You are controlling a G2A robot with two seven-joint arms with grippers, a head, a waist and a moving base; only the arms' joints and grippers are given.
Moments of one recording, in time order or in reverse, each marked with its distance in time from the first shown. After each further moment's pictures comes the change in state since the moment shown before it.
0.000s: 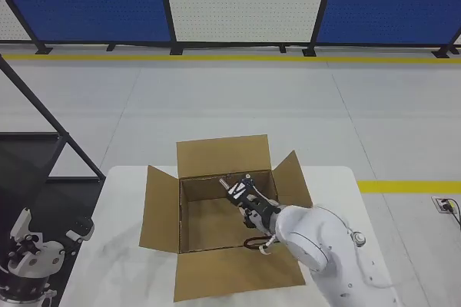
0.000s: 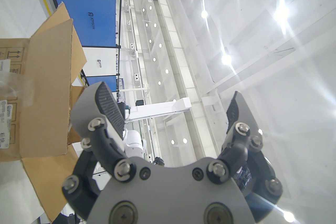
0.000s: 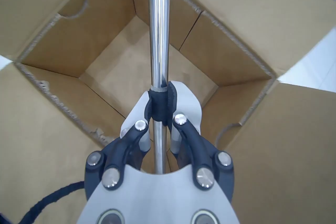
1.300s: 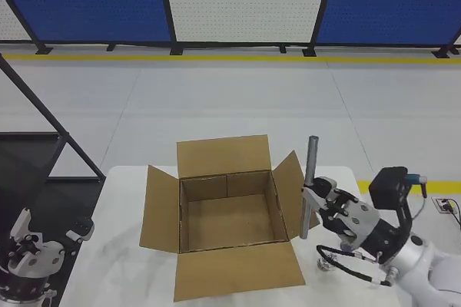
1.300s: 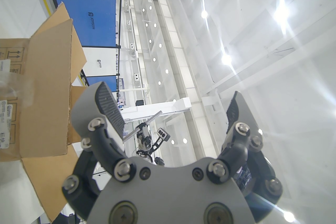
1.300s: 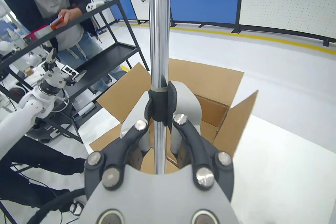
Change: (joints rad) left arm 0.000 0.000 0.000 0.000 0.000 0.000 0.000; right arm -0.406 0.063 0.639 -0.502 0.607 -0.019 -0.190
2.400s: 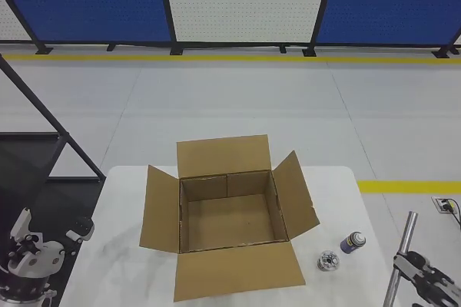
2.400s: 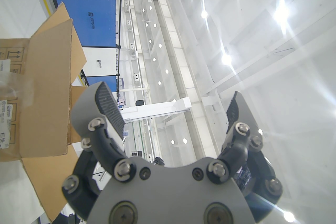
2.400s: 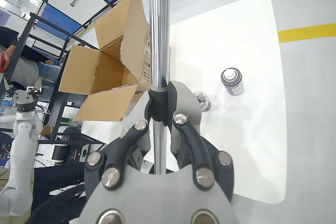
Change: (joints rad) left arm 0.000 0.000 0.000 0.000 0.000 0.000 0.000; right arm -0.554 0.013 0.535 -0.022 0.313 0.096 0.092
